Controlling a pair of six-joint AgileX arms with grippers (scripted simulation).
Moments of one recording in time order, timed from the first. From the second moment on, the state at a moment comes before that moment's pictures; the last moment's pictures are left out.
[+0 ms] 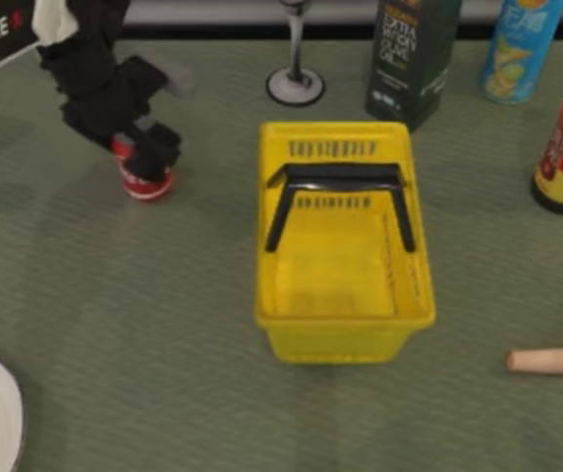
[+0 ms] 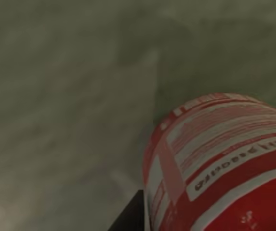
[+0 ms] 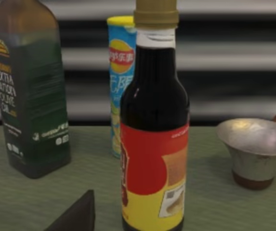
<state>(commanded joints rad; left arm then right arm) -0.21 2.42 2.02 -1.02 0.16 0.57 0.00 0.00 0.00 0.00 0.00 0.00</state>
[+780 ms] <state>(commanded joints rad) -0.29 2.24 1.60 0.21 0.95 0.20 0.00 0.00 0.00 0.00 0.00 0.00</state>
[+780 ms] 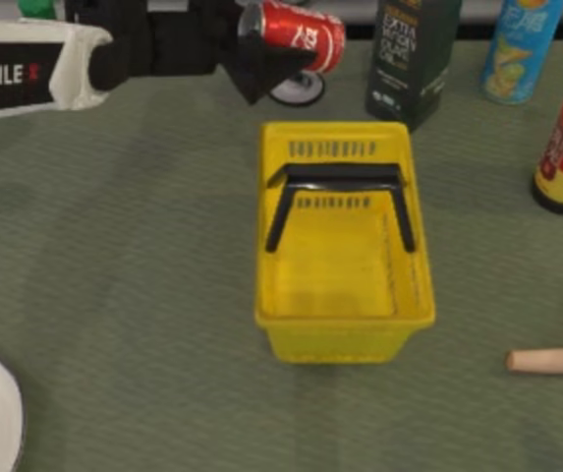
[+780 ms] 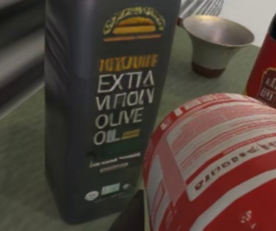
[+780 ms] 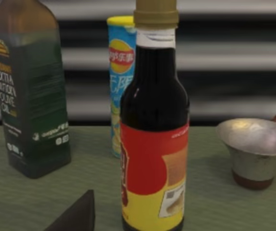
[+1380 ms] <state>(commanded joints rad) -0.31 2.12 1.40 0.68 1.28 0.05 0.00 0.00 0.00 0.00 0.00 0.00</state>
